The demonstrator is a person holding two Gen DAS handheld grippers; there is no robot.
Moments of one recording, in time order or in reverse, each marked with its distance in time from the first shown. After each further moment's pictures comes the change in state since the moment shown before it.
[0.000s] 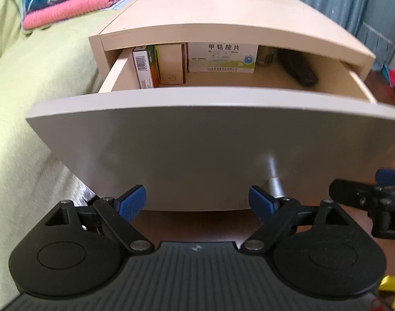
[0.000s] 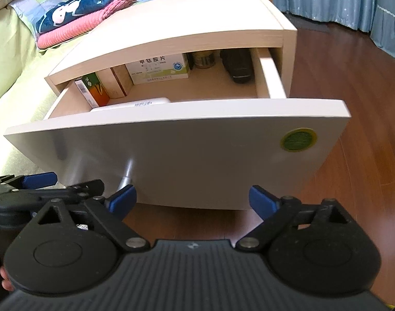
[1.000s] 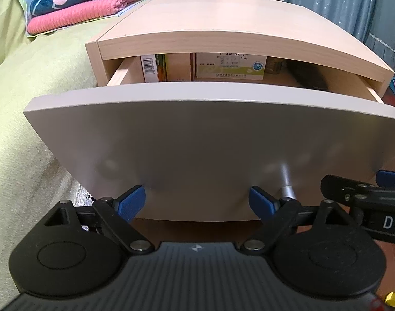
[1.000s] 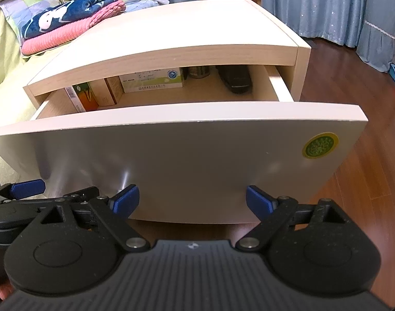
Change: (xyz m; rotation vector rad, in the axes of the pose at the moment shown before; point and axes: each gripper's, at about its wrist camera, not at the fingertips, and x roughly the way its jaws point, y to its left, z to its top) left arm 0.011 0.002 0.003 -0.043 -0.054 0.011; right arm 0.021 0.013 0.009 -0.004 -0.076 -0.094
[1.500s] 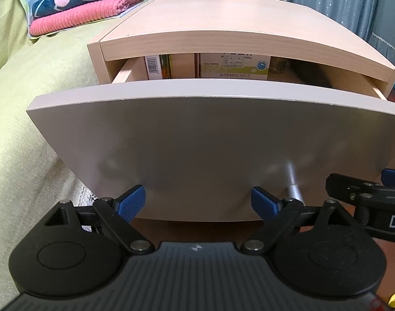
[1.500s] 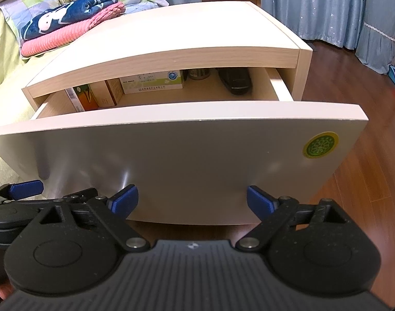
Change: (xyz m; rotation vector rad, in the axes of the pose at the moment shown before) left arm 0.000 0.002 -0.002 0.003 -0.005 0.016; right arm 0.001 0.002 -0.002 0.002 -0.011 -0.004
